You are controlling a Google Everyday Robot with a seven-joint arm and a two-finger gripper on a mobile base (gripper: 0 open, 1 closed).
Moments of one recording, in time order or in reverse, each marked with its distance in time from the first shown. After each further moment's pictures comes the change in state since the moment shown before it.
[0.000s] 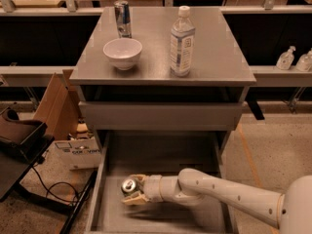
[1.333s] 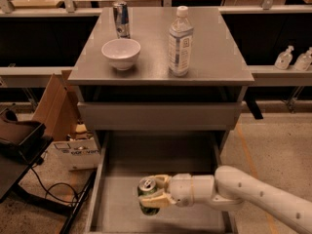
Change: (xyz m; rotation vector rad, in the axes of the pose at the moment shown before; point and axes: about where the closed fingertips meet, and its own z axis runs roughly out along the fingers) arm -0.101 0.067 -0.129 -0.092 -0.129 0.210
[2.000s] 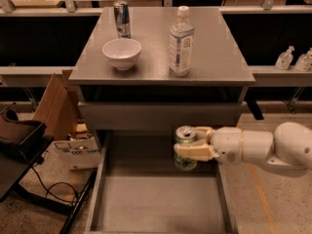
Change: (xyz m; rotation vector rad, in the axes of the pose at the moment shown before) arm -0.166 -0.019 -0.145 0.213 -0.025 -0.008
